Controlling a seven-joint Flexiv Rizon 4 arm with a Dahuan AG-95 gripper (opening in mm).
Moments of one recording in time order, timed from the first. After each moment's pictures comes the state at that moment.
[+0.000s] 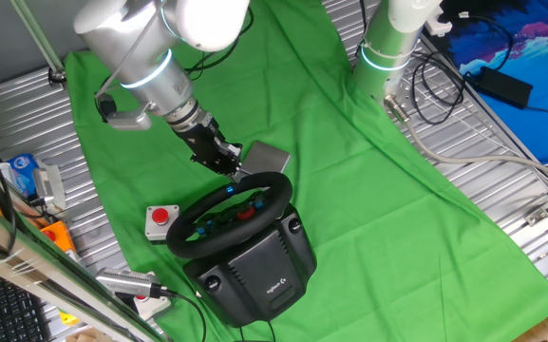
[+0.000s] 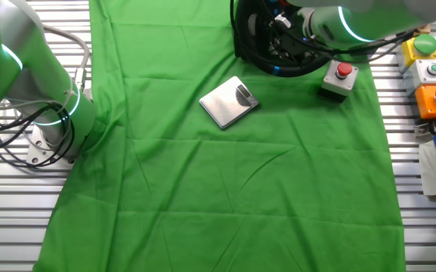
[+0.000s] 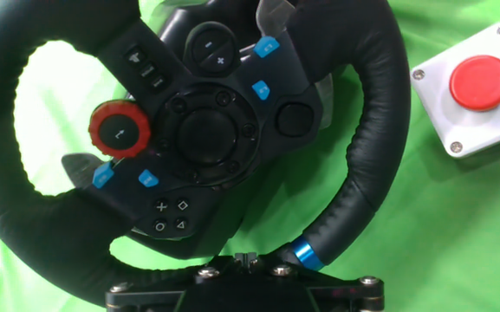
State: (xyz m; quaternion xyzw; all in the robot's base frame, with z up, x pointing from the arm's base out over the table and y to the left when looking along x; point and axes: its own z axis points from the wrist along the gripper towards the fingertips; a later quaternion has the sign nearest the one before) arm 0.492 0.138 0.143 0.36 -0.90 -0.25 0.06
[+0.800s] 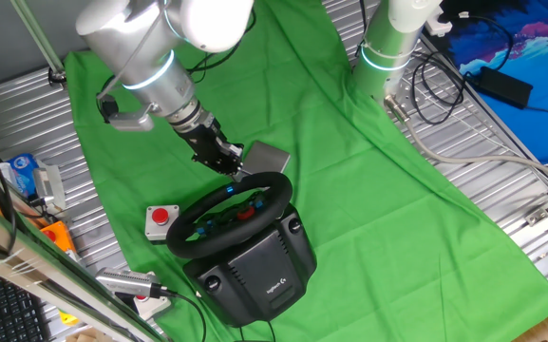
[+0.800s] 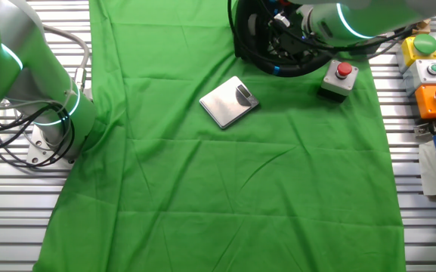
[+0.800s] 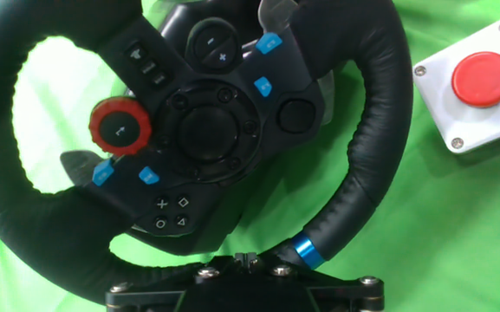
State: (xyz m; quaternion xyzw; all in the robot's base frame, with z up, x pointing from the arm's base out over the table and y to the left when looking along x) arm 0.488 0.140 0.139 0.36 -0.90 -0.24 0.07
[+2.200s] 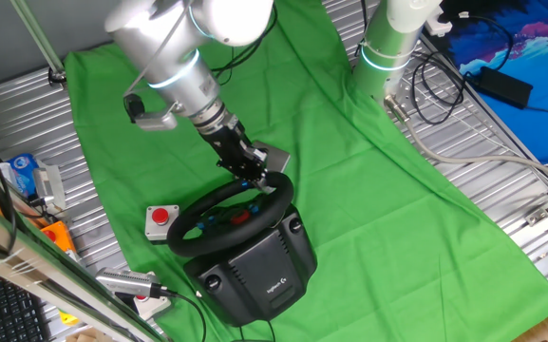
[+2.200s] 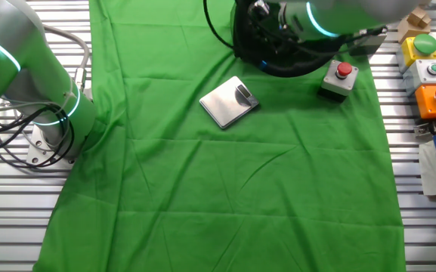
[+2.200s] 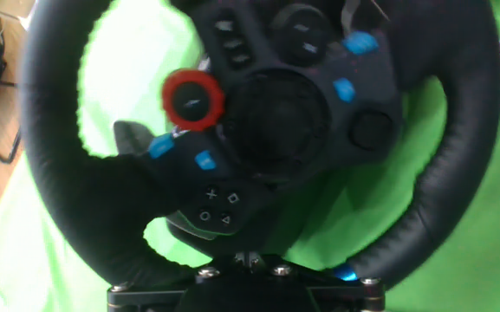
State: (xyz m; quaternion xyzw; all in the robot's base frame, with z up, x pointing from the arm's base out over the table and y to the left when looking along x) arm 0.453 0.190 0.155 0.32 -0.90 -0.29 0.06
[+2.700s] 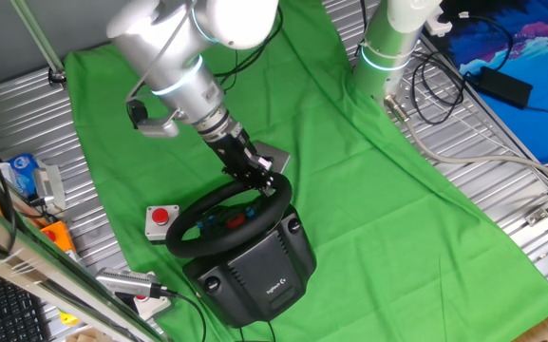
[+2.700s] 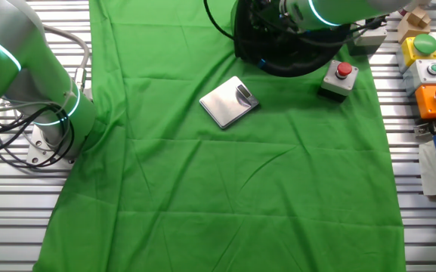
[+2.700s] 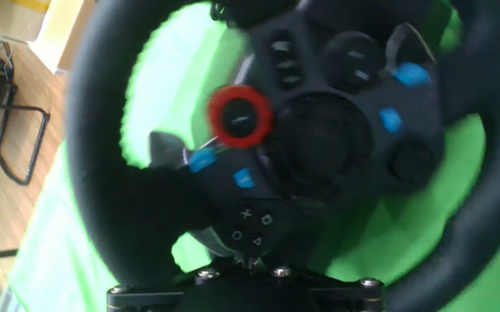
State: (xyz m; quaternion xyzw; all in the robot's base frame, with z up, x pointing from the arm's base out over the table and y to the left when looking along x) arm 0.454 0.221 0.169 0.29 -0.91 -0.30 0.06
